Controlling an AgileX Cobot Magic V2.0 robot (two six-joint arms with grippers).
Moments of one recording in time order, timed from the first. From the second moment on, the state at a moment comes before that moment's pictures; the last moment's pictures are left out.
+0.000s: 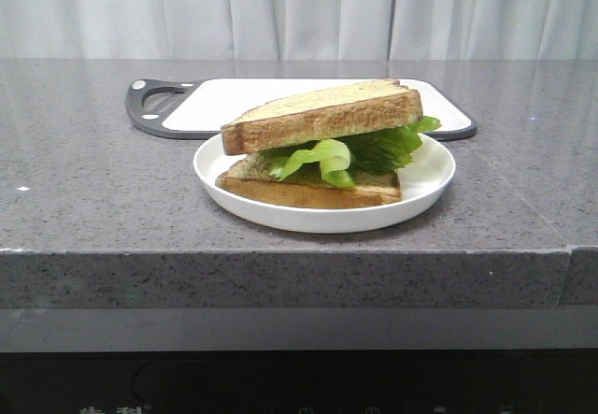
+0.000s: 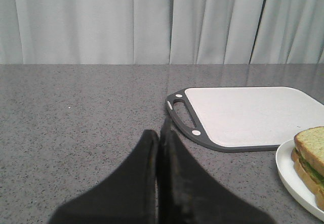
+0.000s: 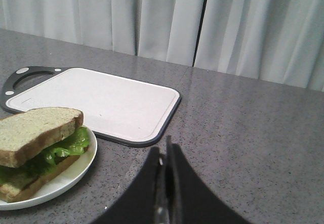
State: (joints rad) left arm -0.15 0.29 -0.35 -0.36 0.19 0.31; right arm 0.20 0.20 -0.38 0.06 0.29 -0.11
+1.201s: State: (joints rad) left arm -0.01 -0.01 0.01 -0.03 0.16 0.09; right arm 0.20 0.20 -0.38 0.06 0.30 -0.11
